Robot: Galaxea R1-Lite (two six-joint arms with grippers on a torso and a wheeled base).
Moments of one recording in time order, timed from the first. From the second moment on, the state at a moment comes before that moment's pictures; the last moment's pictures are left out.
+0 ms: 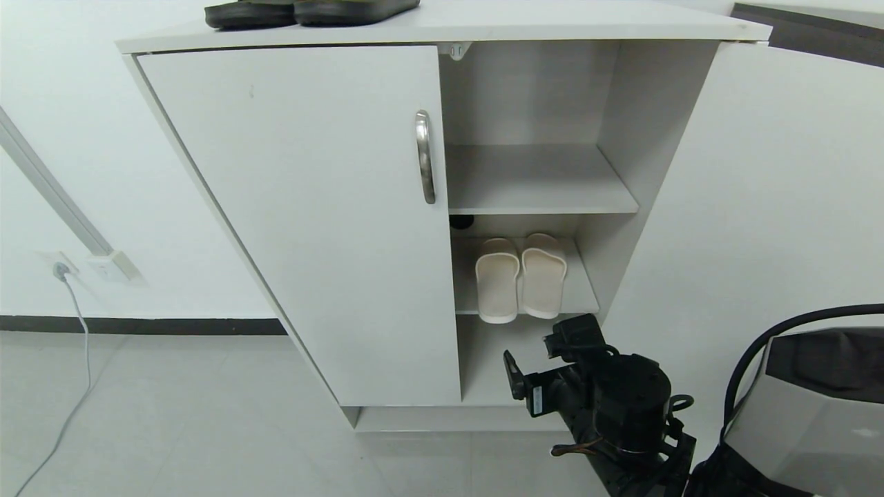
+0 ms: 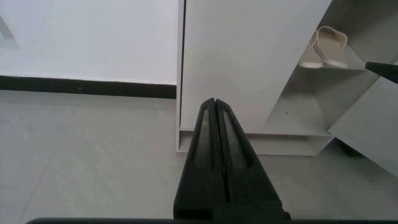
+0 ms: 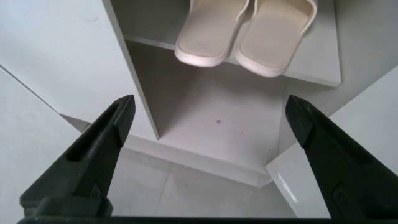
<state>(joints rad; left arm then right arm) 0.00 0.00 0.00 0.00 0.01 -0.08 0.84 2.13 -0.59 -1.45 -0.57 0.02</state>
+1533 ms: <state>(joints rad) 0.00 0.00 0.00 0.00 0.02 -0.09 0.84 2.13 -0.59 -1.45 -0.57 0.02</state>
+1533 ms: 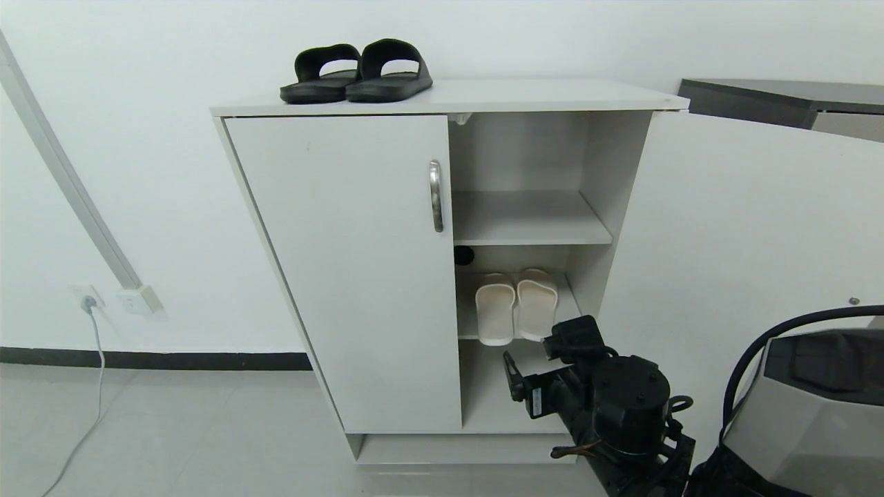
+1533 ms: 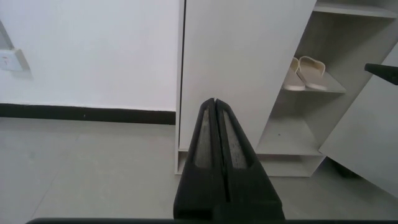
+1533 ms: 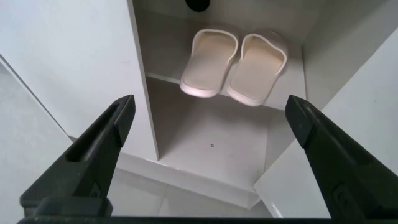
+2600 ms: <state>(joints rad) 0.00 0.00 0.00 0.00 0.01 -0.09 0.84 2.13 -0.59 -1.45 -0.57 0.02</state>
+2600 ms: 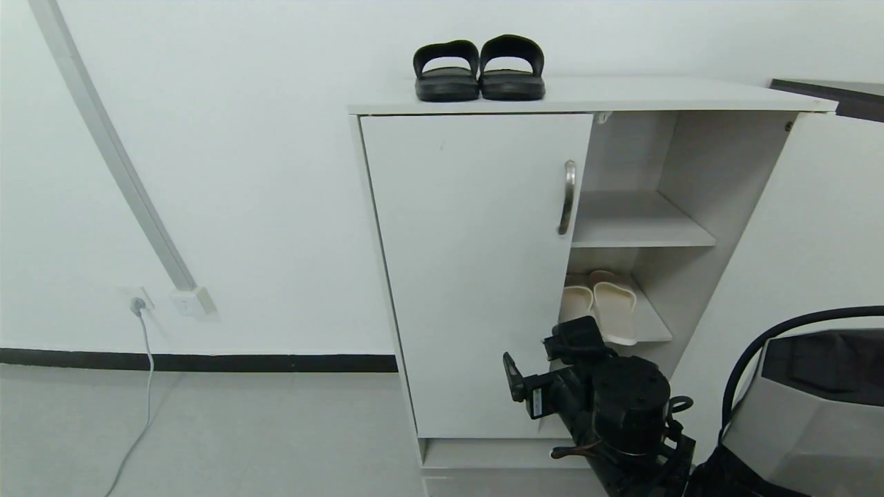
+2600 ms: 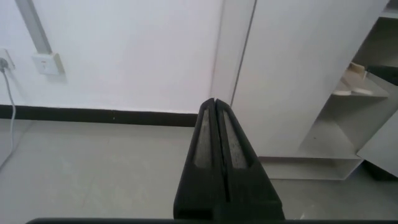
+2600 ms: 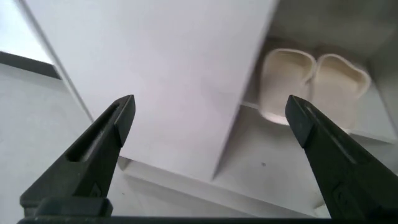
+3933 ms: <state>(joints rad) 0.00 0.00 0.00 0.00 0.02 -0.09 0.82 2.15 -0.56 -1.50 -0.52 -0.03</state>
